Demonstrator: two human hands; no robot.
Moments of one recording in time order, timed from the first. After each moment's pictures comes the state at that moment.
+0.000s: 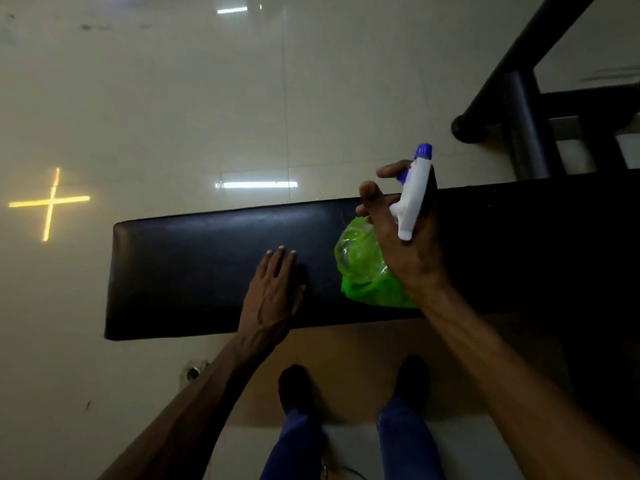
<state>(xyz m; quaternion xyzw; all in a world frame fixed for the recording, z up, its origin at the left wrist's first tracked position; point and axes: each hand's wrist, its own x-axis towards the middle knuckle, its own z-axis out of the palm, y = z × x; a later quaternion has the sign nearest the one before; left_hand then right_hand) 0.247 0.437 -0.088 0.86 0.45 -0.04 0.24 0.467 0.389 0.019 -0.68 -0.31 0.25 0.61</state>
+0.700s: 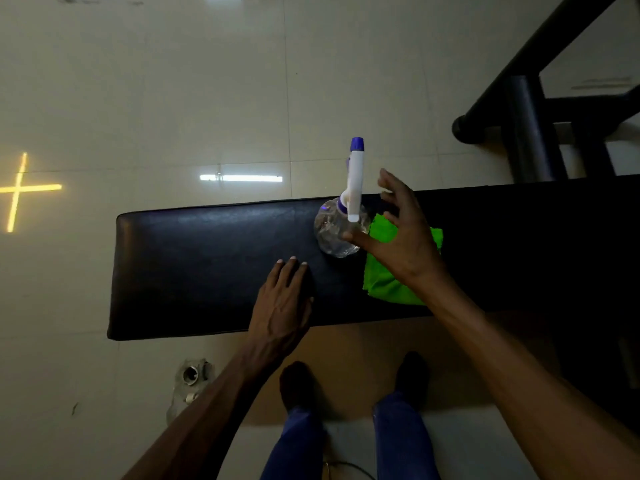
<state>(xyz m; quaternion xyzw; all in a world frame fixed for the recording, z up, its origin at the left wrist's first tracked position) 0.212 0.437 -0.100 0.85 0.43 -0.06 0.30 0.444 0.403 -0.030 -0.76 -0.40 0.31 0.40</state>
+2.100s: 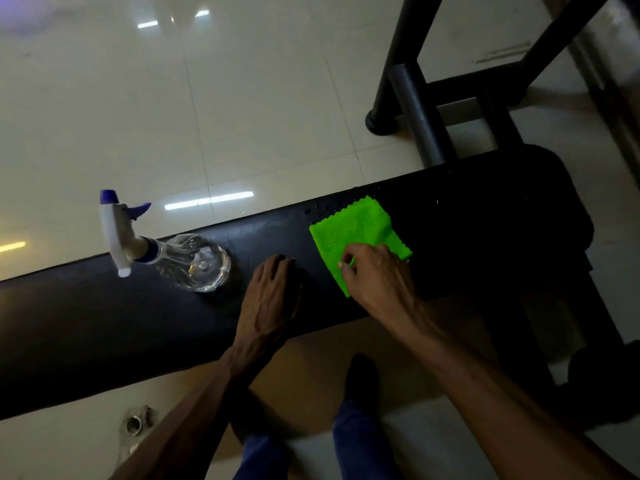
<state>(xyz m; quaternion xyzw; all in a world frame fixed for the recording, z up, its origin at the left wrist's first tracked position) 0.421 0.379 -0.105 0.91 0.34 0.00 0.25 0.600 0.277 -0.029 -0.87 -0.41 0.27 0.09</state>
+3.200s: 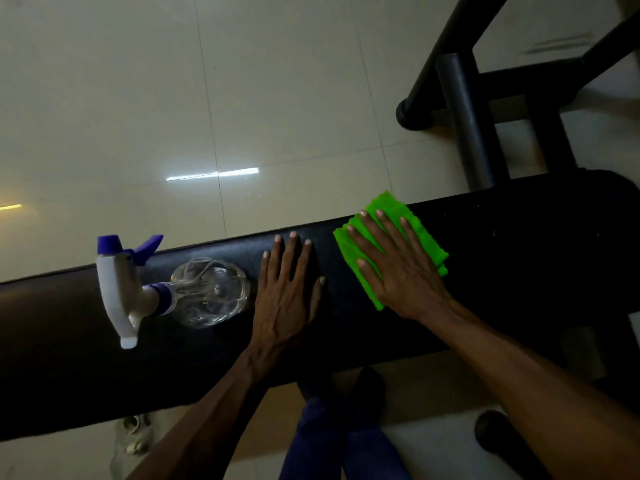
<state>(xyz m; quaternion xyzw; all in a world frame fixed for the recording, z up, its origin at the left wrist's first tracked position) 0.446 0.428 -0.150 0.91 0.38 0.04 0.17 0.658 0.326 -0.137 -0.77 -0.63 0.10 0.01</state>
